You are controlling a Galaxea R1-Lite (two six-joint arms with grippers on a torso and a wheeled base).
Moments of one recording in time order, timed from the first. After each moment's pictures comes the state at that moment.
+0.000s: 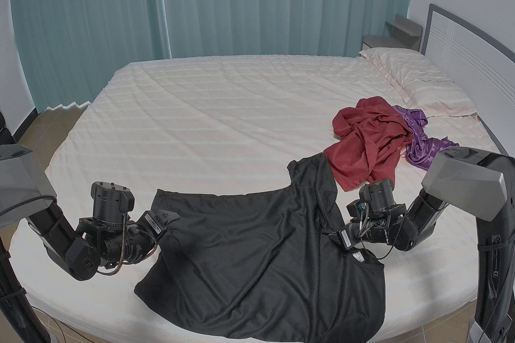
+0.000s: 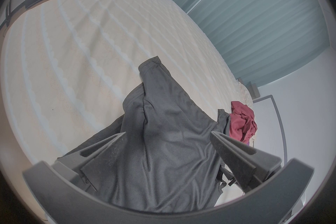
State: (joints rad) left arm -0.26 1.97 -0.46 -0.83 0.00 -0.98; right arm 0.35 2.39 -0.92 -0.70 -0.03 -0.18
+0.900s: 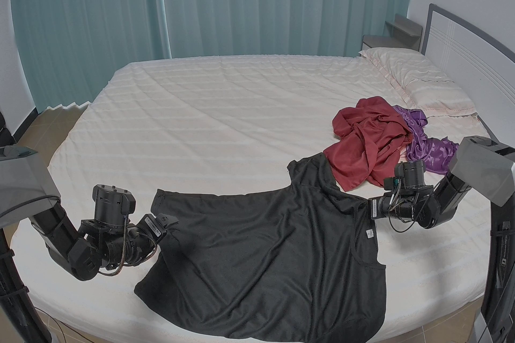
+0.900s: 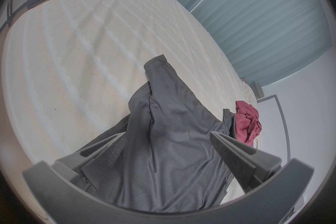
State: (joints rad) left arm -0.25 2.00 -0.46 -0.83 0.00 -0.98; right arm 0.14 2.37 -0.98 -0.71 0.06 0.04
